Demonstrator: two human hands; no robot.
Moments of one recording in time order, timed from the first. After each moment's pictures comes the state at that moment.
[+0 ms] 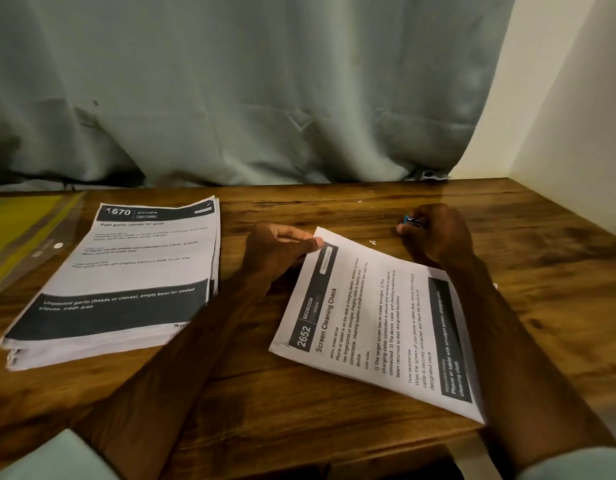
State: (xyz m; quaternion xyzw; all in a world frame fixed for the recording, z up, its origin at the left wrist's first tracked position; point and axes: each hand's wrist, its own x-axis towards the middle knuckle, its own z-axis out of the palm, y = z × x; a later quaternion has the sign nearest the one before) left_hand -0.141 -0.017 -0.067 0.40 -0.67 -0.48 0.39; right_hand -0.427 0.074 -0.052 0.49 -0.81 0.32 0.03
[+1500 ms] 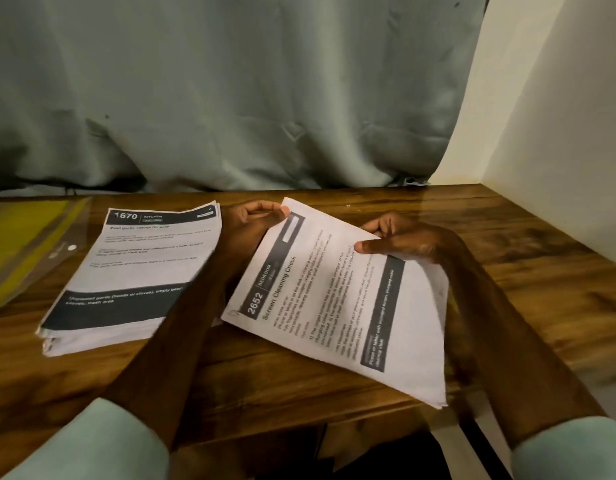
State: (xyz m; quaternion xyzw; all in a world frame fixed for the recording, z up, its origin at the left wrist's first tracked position) left_hand -0.100 -0.017 -0.025 0.30 -0.62 -0.59 0.42; right_hand -0.363 0.116 0.013 0.60 -0.61 0.29 -0.43
